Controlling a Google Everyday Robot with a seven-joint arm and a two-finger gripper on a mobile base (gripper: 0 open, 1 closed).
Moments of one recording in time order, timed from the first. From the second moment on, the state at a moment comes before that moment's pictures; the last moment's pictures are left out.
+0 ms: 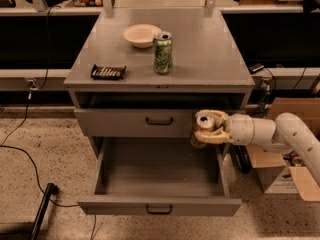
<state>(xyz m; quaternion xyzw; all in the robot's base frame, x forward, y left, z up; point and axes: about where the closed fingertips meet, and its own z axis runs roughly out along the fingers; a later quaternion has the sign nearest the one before) 0.578 -0.148 0.715 -0.50 0.49 0.41 0.58</state>
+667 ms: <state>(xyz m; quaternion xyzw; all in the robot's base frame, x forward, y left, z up) 0.559 -0.171 0.603 -0.60 0.54 0.35 0.48</state>
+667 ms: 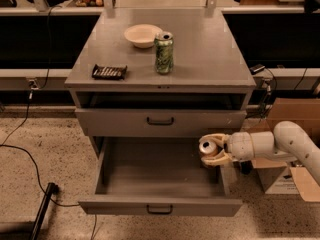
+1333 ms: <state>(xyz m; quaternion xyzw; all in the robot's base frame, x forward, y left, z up) 0.554 -0.152 0.574 -0.58 0.55 0.36 0.48</state>
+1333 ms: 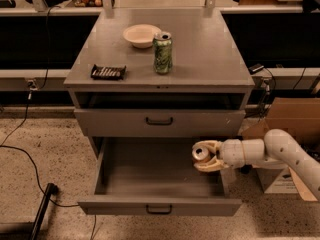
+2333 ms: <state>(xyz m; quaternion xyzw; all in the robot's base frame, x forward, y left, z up) 0.559 -0.121 0.508 -0.58 0.57 0.35 0.47</state>
